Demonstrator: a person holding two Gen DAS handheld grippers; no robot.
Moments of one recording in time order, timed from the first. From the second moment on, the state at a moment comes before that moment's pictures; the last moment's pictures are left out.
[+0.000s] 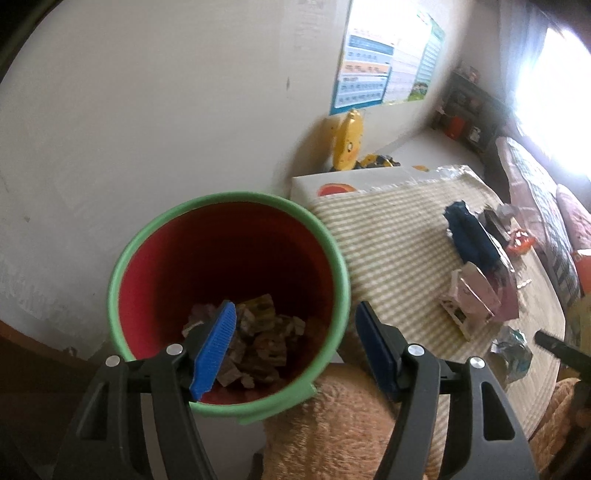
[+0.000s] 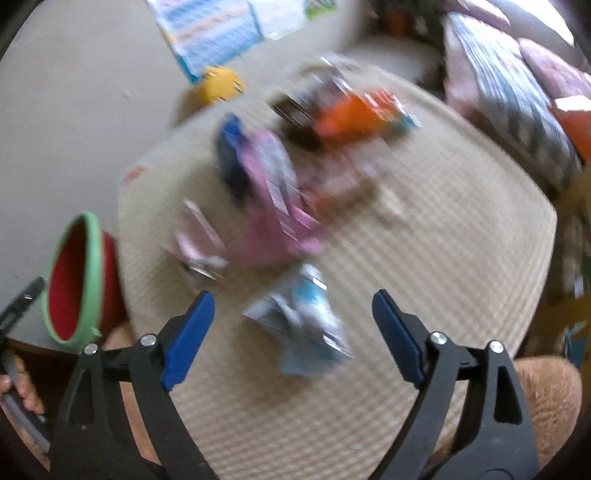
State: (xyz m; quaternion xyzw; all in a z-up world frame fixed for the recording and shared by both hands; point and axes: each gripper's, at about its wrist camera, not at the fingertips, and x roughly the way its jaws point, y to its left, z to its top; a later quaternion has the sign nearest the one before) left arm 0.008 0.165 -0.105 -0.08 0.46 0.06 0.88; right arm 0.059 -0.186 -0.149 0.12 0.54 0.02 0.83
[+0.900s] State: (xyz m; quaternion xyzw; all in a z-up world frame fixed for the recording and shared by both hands) left arm 0.082 0.005 -0.136 -0.08 0.53 -0.05 0.85; right arm 0.044 -0.218 -0.166 0.20 0.51 0.08 0.83
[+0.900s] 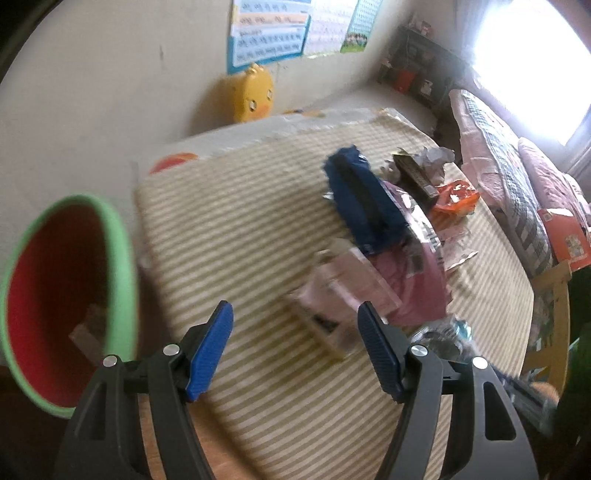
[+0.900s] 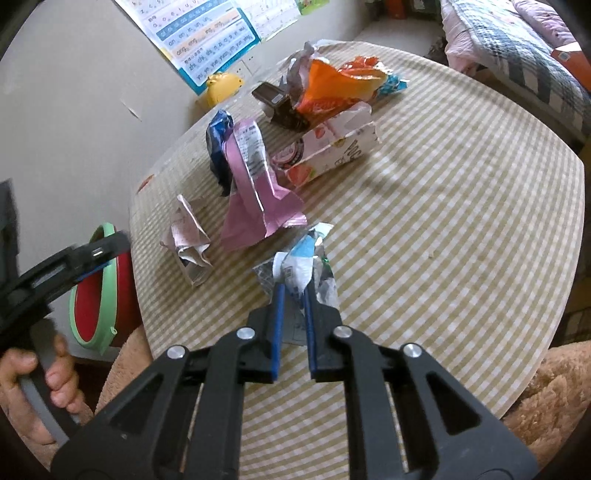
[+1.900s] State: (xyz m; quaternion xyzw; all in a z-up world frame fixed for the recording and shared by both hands) left arm 0.102 -0.024 -0.183 -0.03 0.57 -0.02 0.82; right arm 0.040 -0.235 -0.173 0.25 0.51 0.07 0.82
